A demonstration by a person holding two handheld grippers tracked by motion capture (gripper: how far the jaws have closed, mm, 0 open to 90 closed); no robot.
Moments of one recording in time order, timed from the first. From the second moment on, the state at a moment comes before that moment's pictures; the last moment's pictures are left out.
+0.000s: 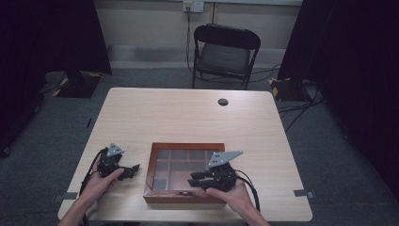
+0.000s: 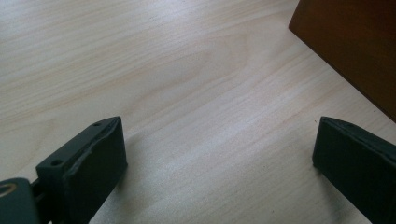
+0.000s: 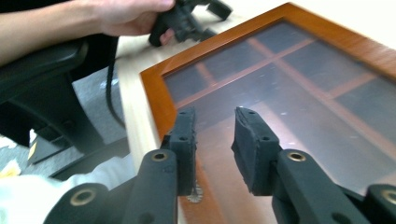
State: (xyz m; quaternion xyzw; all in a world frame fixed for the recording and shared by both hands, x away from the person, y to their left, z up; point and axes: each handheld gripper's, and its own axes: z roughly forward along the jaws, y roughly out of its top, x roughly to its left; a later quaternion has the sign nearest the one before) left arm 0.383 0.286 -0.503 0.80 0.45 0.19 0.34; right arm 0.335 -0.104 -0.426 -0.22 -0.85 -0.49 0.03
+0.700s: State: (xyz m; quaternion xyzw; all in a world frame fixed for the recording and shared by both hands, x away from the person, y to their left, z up) left arm 0.383 0.286 -0.503 0.80 0.45 0.19 0.34; right arm 0.325 -0.089 -0.447 -0.18 -0.87 -0.46 0.06
